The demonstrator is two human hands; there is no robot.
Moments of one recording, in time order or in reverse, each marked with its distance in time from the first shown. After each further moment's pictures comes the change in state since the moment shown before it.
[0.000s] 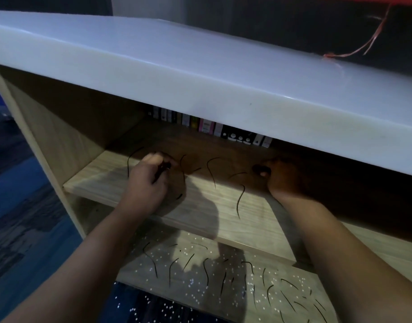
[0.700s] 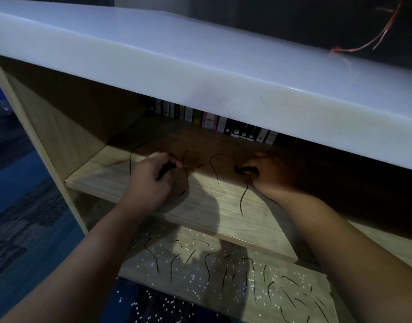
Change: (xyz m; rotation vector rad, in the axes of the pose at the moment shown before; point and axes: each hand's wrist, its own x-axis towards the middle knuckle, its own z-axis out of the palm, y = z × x) left_hand 0.001 -0.003 0.001 -0.006 -0.045 -0.040; right_hand -0.013 -0.033 -0.008 0.071 -0.062 -0.312
